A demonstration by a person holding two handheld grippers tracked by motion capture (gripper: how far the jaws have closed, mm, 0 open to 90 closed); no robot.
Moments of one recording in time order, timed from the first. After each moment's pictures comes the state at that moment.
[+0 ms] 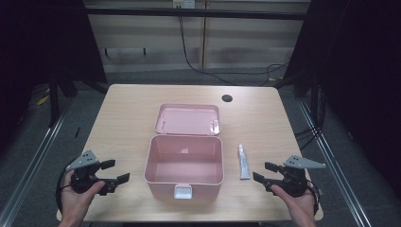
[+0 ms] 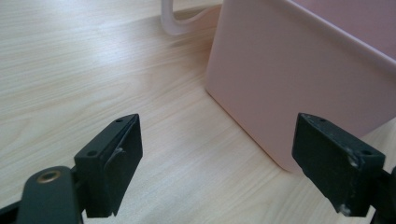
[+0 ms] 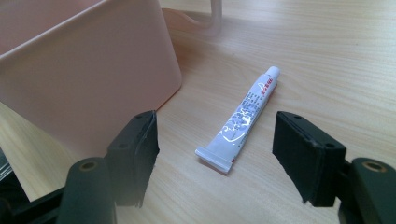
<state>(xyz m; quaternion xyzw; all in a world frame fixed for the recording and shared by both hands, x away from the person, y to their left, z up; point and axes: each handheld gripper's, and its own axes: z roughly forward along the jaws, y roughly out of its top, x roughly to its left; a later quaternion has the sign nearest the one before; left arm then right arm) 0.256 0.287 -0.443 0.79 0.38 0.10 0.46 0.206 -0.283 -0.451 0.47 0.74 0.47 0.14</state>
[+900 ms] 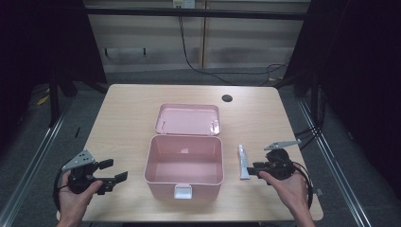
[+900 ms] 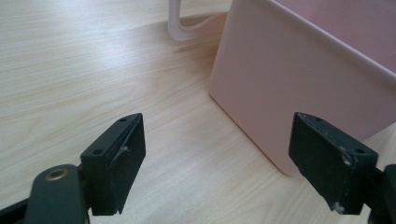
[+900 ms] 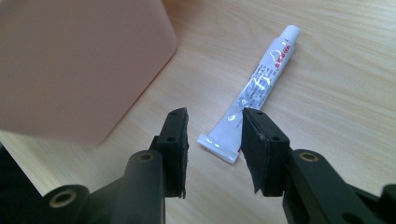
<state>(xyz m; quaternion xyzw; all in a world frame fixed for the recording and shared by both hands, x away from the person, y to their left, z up) 0.256 0.292 -0.441 0.78 0.39 0.10 0.47 0.251 -0.256 -0.432 0.50 0.80 0.33 0.06</state>
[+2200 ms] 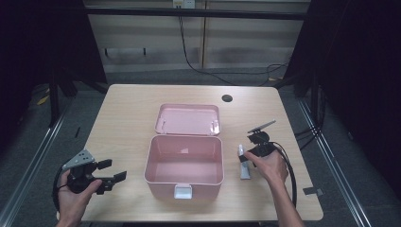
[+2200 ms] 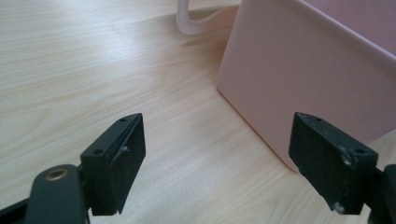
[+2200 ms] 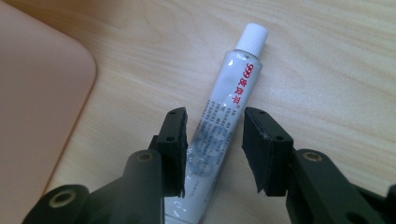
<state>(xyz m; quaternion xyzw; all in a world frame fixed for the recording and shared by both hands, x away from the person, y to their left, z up) 0.258 0.295 -0.442 0.79 0.40 0.10 0.46 0.333 -0.237 -0.463 0.58 0.79 0.20 0.01</state>
